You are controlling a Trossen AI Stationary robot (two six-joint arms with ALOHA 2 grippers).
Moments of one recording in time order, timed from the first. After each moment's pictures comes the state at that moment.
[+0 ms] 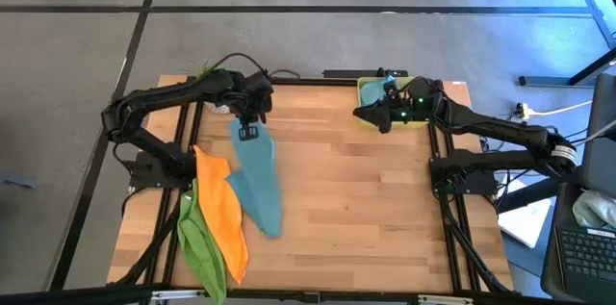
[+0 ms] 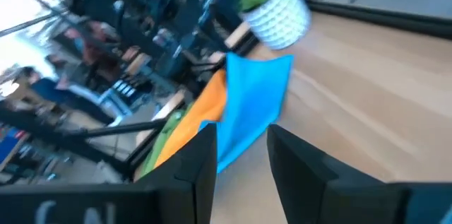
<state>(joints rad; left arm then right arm) 0.45 1.45 1.26 -1.12 -0.08 0.26 -0.46 1.01 0.68 0.07 -0.35 0.67</state>
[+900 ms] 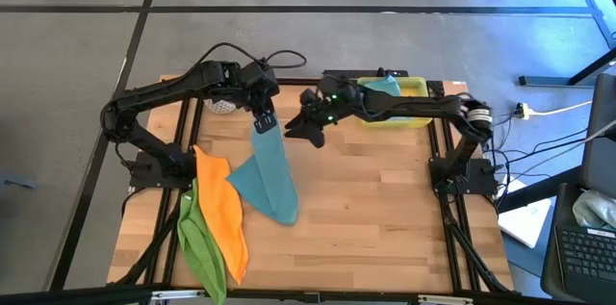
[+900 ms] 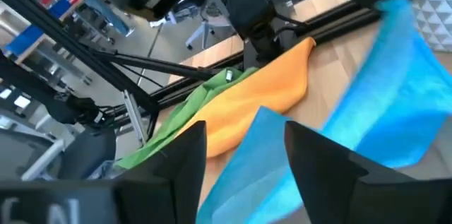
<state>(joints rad) 0.34 1.45 1.55 -1.15 -0.14 -0.10 -0.25 1.79 1.39 0.02 -0.51 0.39</state>
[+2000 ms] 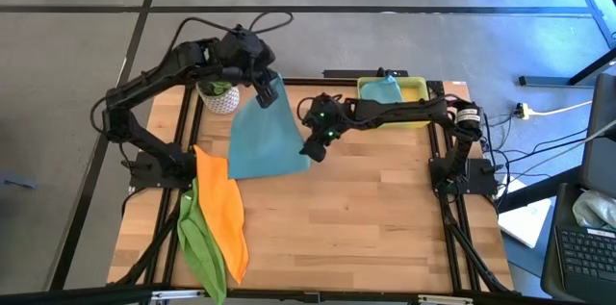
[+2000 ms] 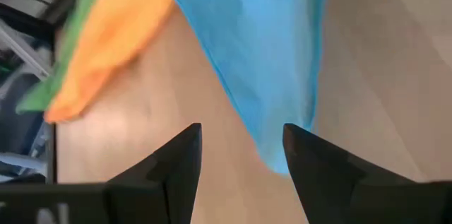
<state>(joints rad) 0.40 1.45 1.79 -1.08 -0.18 -0.07 -0.23 1.86 1.32 -0.29 -0.39 0.41</state>
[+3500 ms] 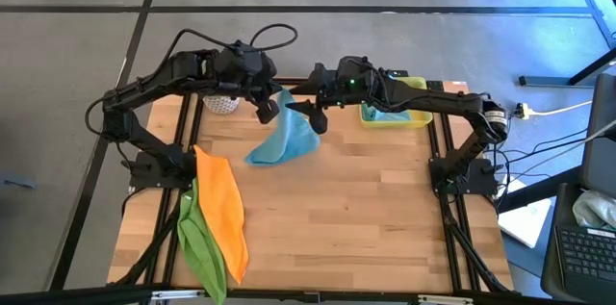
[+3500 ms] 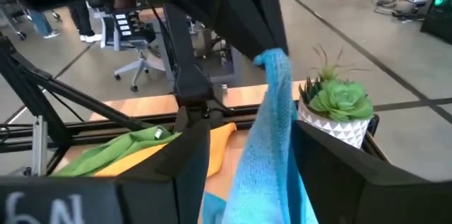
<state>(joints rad) 0.23 1.45 1.85 -1.13 -0.22 -0.16 -0.26 1.67 1.49 -0.02 -0.24 0.05</state>
